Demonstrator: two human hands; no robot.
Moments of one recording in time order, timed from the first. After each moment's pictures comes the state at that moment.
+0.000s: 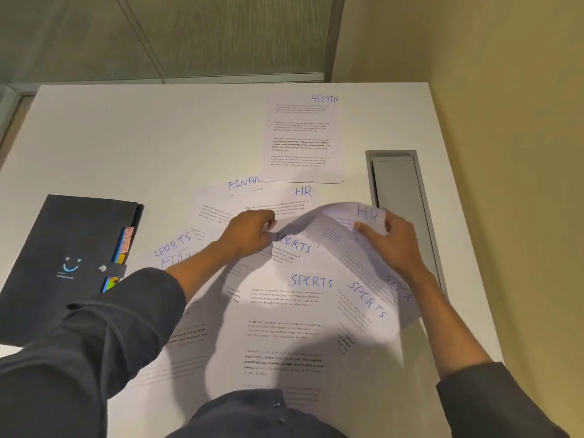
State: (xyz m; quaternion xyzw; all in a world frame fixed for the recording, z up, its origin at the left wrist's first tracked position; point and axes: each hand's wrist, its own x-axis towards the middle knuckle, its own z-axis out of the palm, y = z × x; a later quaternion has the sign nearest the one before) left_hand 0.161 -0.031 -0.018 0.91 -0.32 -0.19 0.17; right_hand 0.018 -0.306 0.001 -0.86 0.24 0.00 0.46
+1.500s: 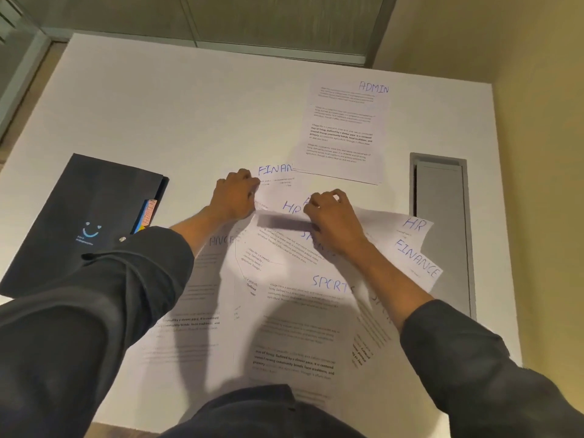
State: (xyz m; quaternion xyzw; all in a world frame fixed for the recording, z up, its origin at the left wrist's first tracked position) left_hand 0.238 0.038 -0.067 0.97 -0.20 -0.13 0.09; right_hand 0.128 -0.195 -0.043 -0.98 -0.17 -0.04 0.06
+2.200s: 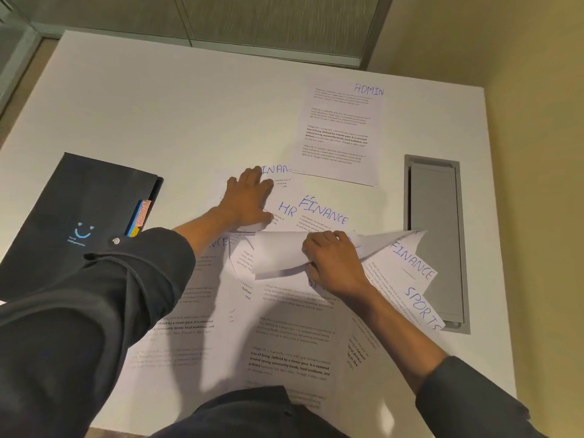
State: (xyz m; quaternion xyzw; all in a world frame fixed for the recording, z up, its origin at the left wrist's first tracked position) left_hand 0.228 0.010 -0.057 0.95 -0.26 -0.20 0.02; right_hand 0.062 -0.179 -0.029 -0.99 -0.13 0.06 0.09
